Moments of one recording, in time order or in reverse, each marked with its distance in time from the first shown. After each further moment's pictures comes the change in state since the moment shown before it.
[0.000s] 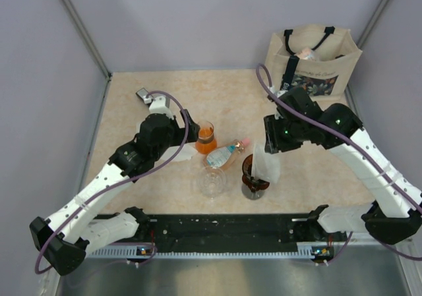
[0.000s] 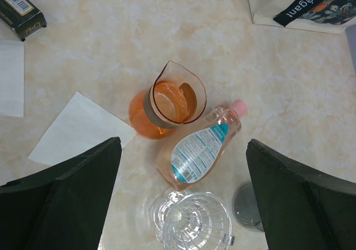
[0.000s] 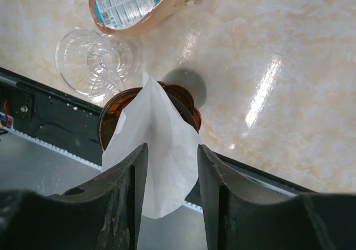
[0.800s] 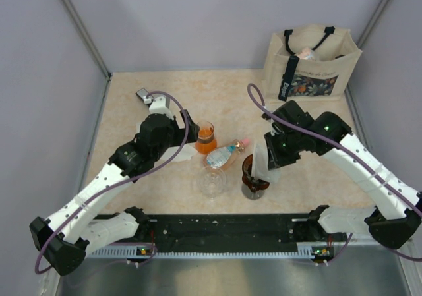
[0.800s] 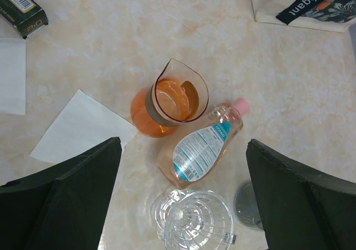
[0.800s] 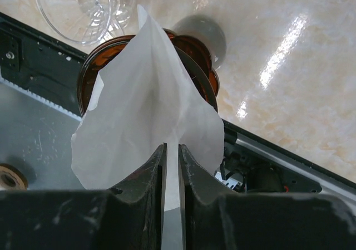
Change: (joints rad) left arm 0.000 0.000 0.000 -0.009 -0.002 0.000; right arm 0.000 -0.053 -0.162 0.003 -0.142 -0.018
